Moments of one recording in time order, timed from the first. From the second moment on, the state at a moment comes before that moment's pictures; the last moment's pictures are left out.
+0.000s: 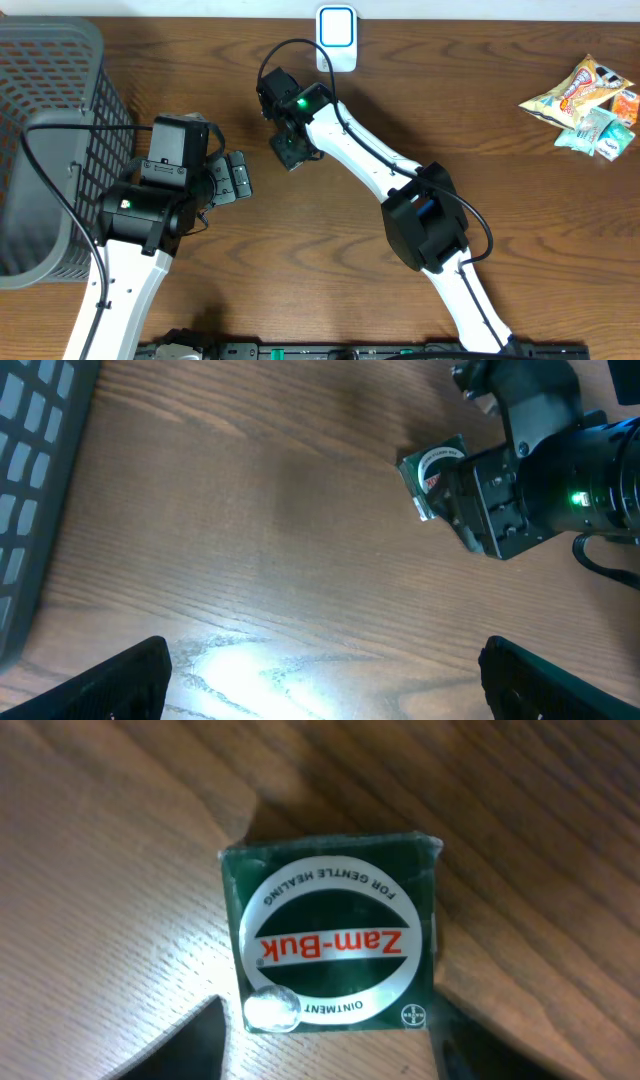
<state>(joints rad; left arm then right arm) -0.21 1.16 1.18 -1.05 -0.08 -0.41 0.70 2.43 2.14 -1.05 -0.01 0.13</state>
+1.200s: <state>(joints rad) -0.21 1.16 1.18 -1.05 -0.08 -0.41 0.76 2.44 2.14 -1.00 -0.14 0.28</state>
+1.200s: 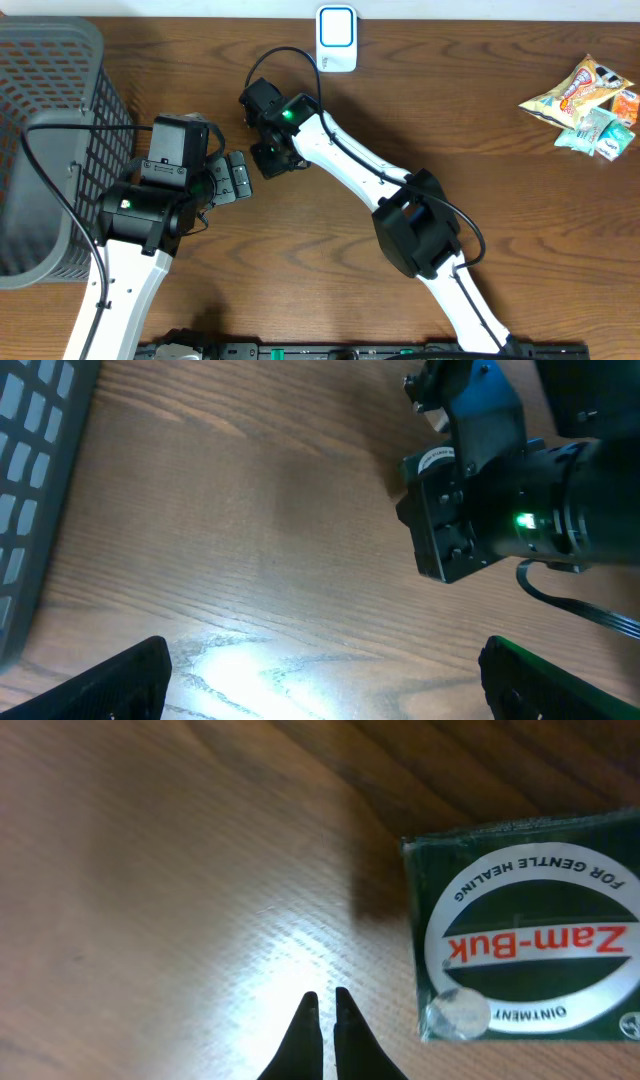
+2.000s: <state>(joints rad) -0.21 1.16 1.18 -1.05 -0.08 -0.41 0.64 2.50 2.15 -1.29 0.32 0.29</state>
